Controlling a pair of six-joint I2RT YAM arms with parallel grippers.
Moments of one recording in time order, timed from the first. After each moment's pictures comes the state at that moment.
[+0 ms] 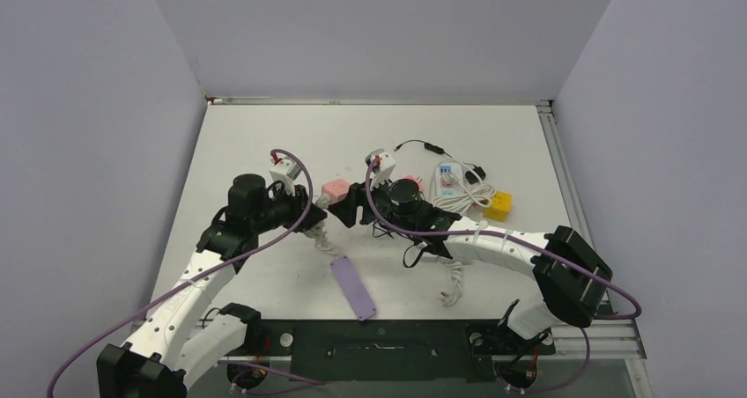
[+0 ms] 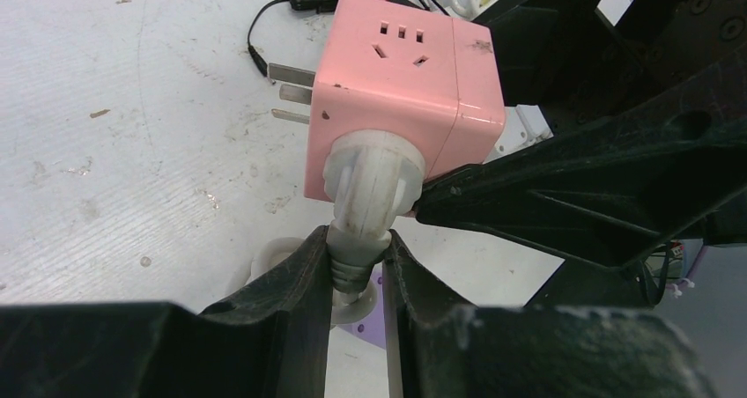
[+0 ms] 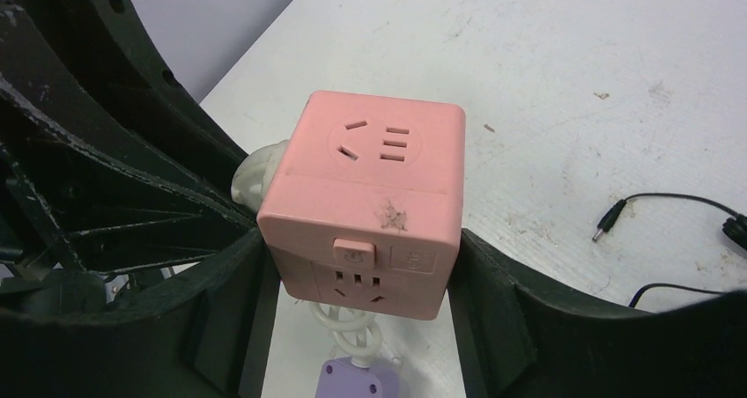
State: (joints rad) left arm -0.31 0.90 0.69 -0.28 0.47 -0.29; right arm 0.91 1.51 0.87 0.42 -0.07 0.43
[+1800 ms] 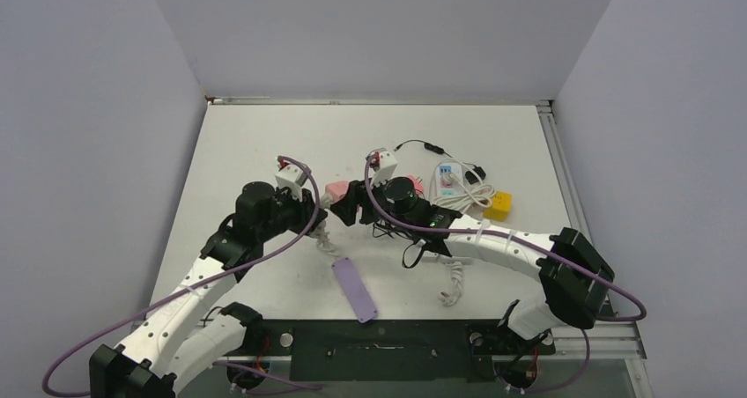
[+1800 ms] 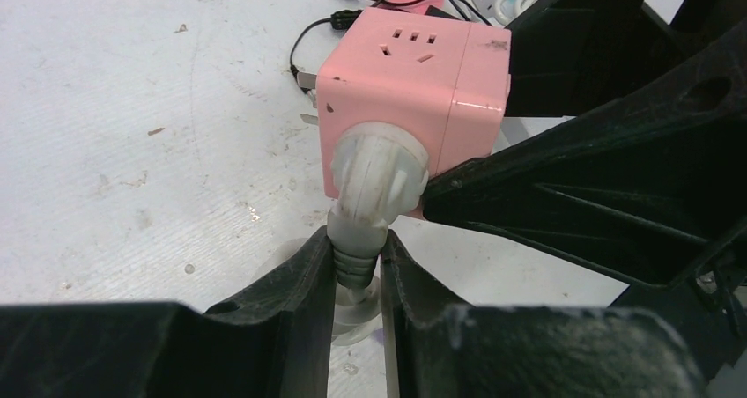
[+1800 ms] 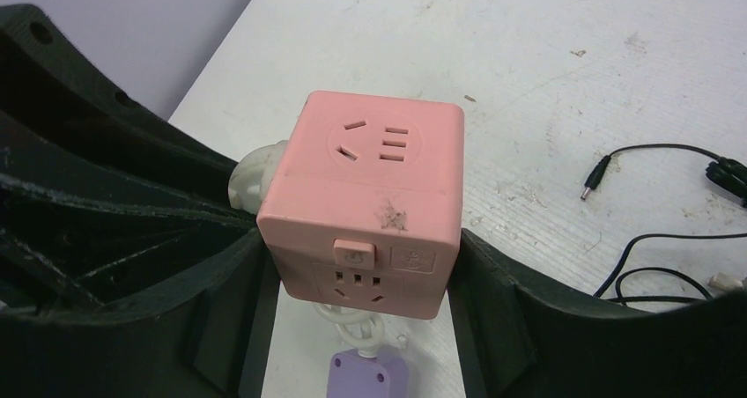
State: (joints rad) left arm -0.47 0.85 0.66 -0.24 0.20 -0.23; right arm 0.93 1.49 0.95 0.20 0.05 0.53
